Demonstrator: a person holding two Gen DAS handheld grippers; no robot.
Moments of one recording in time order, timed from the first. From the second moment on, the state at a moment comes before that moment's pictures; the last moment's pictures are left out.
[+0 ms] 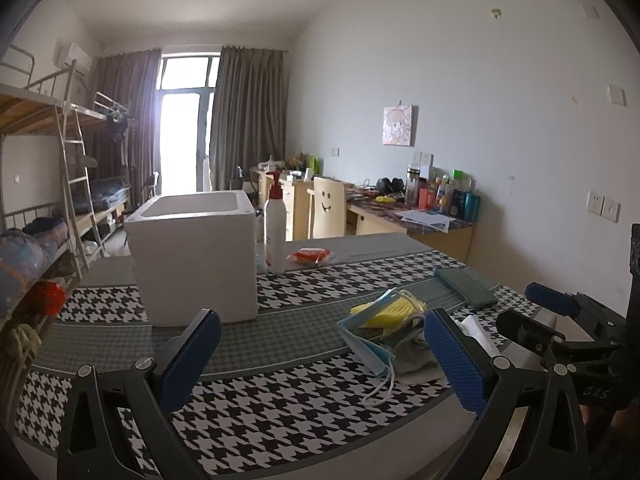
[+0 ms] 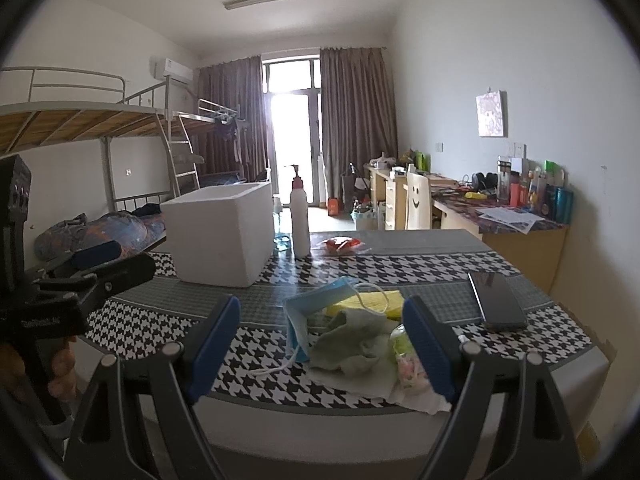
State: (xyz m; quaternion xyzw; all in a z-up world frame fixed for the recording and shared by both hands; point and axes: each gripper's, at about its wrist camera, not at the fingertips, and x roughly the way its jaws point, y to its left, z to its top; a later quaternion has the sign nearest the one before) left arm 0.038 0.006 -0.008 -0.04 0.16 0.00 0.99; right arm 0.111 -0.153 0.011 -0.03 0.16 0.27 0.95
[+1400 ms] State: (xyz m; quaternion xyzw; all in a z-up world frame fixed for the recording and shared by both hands) left arm 0.166 -0.020 -0.060 -0.01 0.31 -0.02 0.95; right arm 0.186 -0.178 -0.033 -0.02 0.27 0.20 0.94
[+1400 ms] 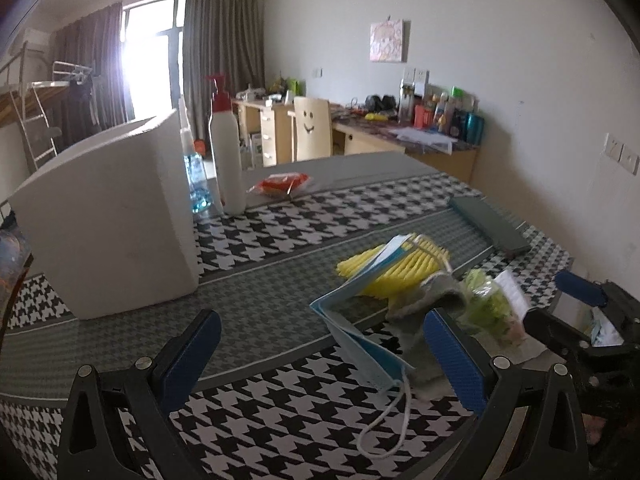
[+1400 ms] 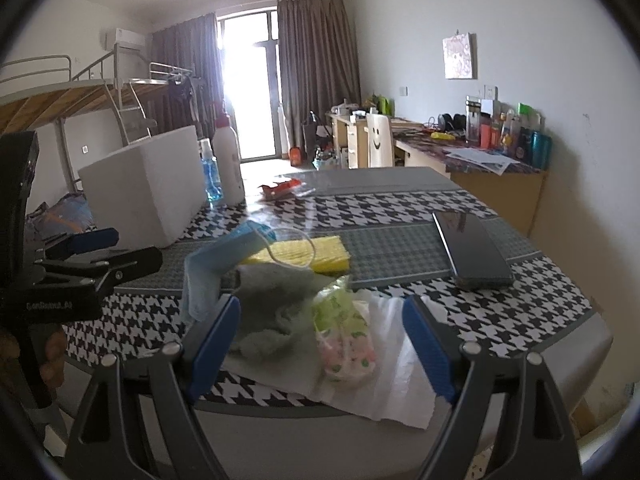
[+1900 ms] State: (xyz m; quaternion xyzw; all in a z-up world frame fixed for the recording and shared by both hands) left arm 0.202 -0.020 -0.088 -0.04 0.38 -0.03 0.92; right arm 0.207 -0.182 -0.052 -0.03 0.30 0.20 0.93
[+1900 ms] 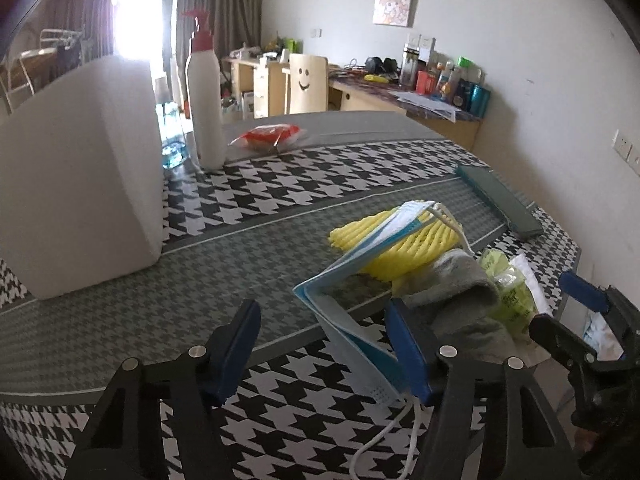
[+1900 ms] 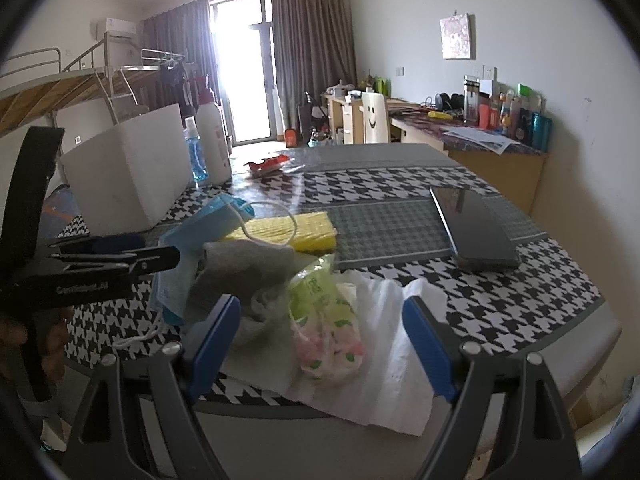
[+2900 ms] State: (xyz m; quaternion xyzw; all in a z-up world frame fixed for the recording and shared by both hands) left arm 0.208 -0.019 -0.086 -0.06 0.39 -0.06 0.92; right arm 0.227 -0.183 -0.066 -0.03 0.33 0.20 0.92
